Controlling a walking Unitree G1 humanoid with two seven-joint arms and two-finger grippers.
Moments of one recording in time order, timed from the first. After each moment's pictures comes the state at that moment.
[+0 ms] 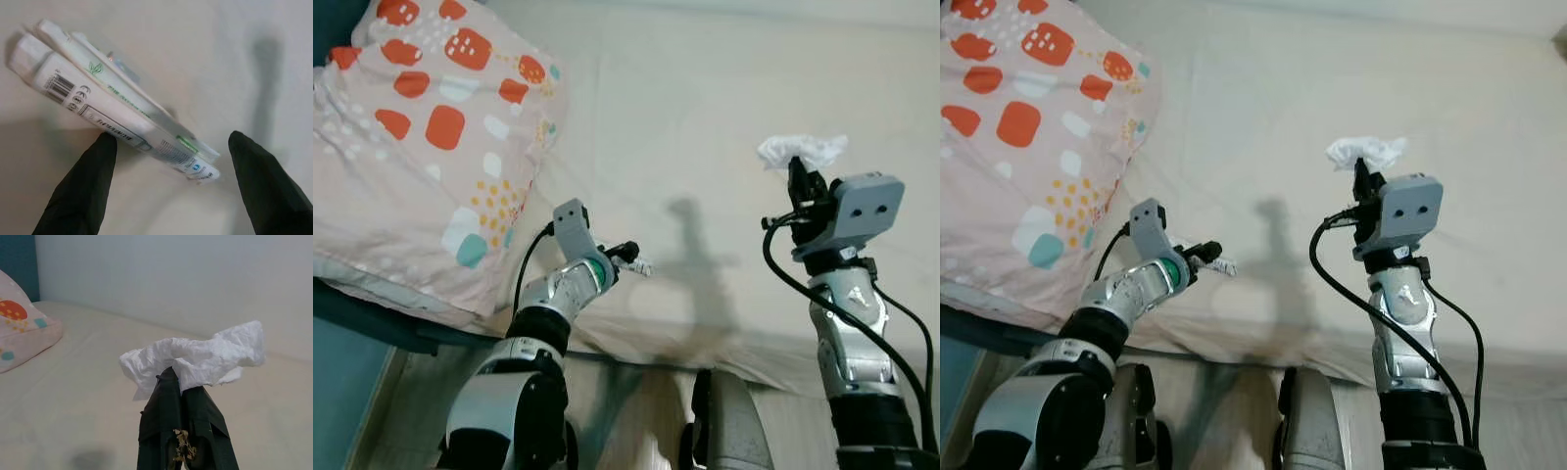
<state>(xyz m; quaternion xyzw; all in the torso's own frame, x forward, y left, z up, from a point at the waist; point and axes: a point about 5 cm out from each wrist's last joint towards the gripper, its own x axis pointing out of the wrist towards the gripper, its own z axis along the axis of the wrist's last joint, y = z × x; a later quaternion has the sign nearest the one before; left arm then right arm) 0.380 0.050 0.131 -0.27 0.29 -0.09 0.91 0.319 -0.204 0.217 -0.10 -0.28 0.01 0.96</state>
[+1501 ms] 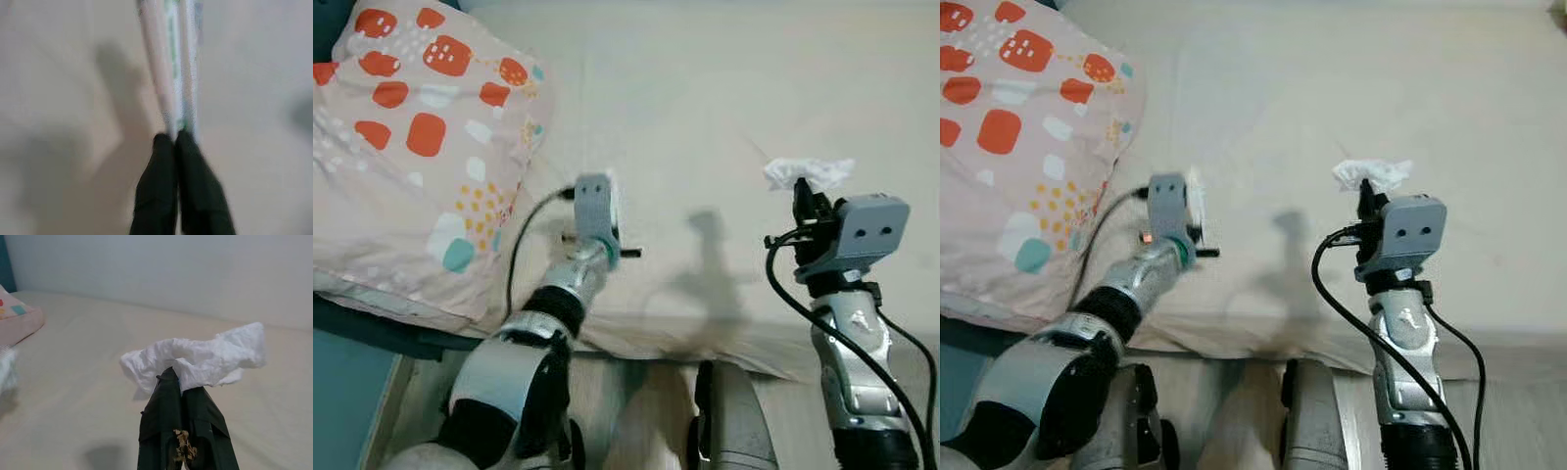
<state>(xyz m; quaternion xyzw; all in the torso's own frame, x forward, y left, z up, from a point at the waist) 0.399 0.079 0.180 0.03 0.08 -0.10 0.99 0.303 -0.196 0.212 -0.08 -0.26 0.00 0.96</state>
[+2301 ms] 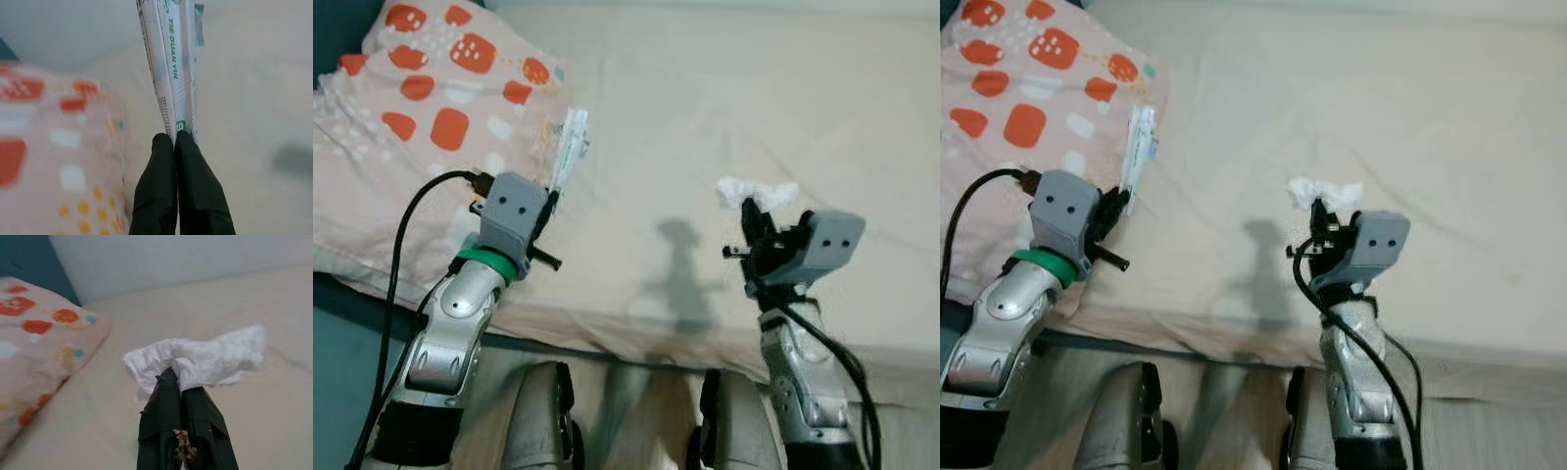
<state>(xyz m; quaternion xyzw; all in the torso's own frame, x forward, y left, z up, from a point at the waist) 0.308 0.152 0.229 0.16 -0.16 -0.11 0.97 0.294 -0.150 0.174 0.10 -0.19 0.07 0.97</state>
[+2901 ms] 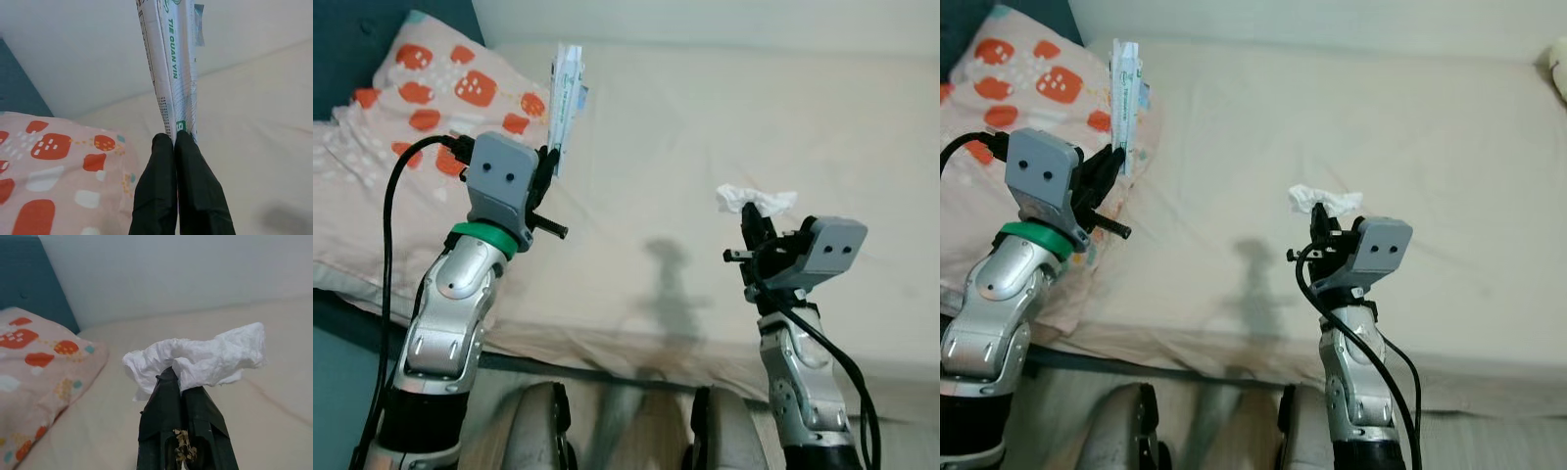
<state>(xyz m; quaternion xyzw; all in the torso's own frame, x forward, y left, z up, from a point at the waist) 0.311 0.147 0.252 0.12 -0.19 -0.10 0.97 0.300 -0.157 0.180 0.08 -0.20 0.05 0.97</state>
